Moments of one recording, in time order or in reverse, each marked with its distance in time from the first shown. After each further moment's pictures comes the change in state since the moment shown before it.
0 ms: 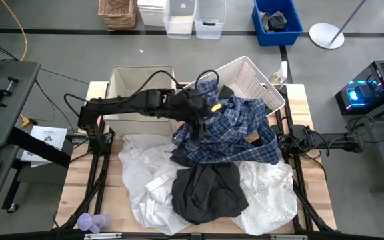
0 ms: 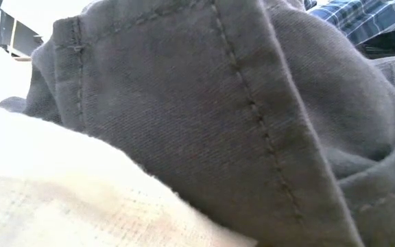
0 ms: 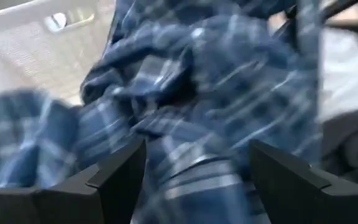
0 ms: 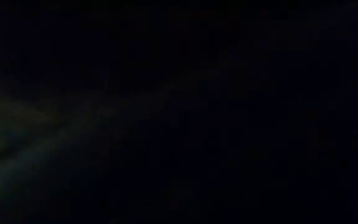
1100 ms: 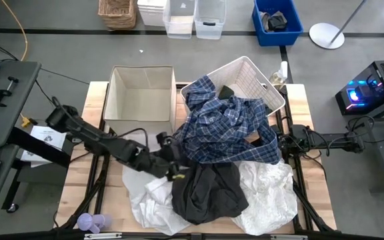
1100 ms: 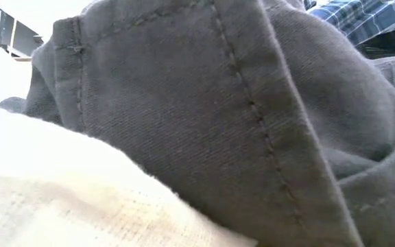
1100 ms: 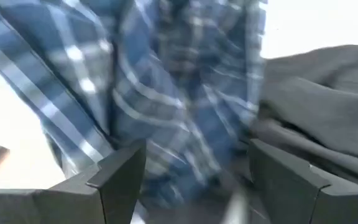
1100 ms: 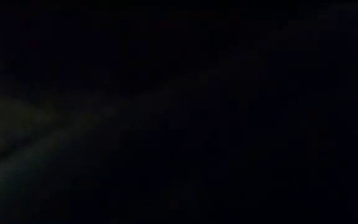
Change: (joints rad) left arm -0.463 -0.326 -0.853 0.460 -0.567 -0.341; right arm 0.000 0.000 0.000 0.000 0.000 0.000
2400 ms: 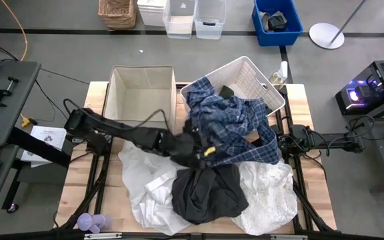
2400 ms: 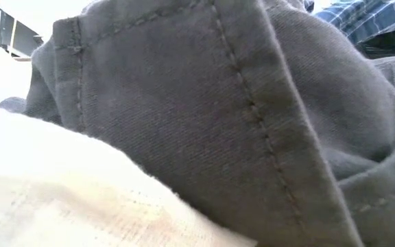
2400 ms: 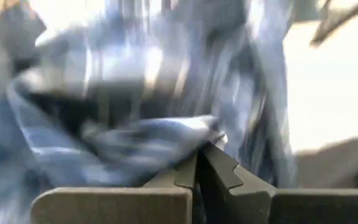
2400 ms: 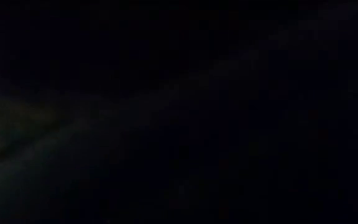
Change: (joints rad) left arm 0.192 0.221 0.350 0.158 0.195 0.348; right arm 0.000 0.000 0.000 0.000 0.000 0.000
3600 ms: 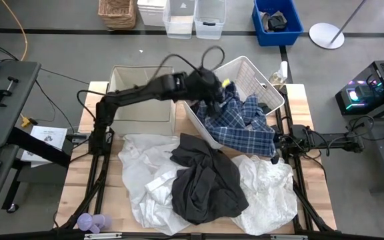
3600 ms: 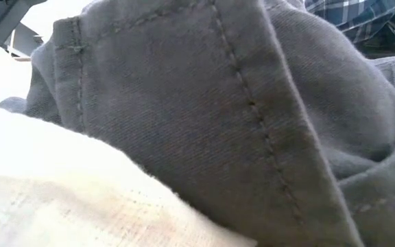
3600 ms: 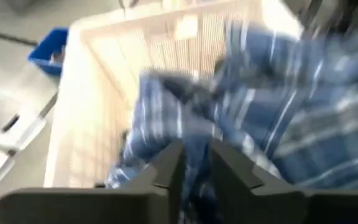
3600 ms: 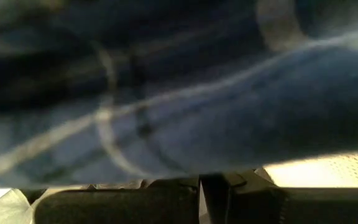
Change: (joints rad) left arm 0.439 0.304 0.701 -0.572 0.257 -0.026; right arm 0.000 0.000 0.000 0.000 0.000 0.000
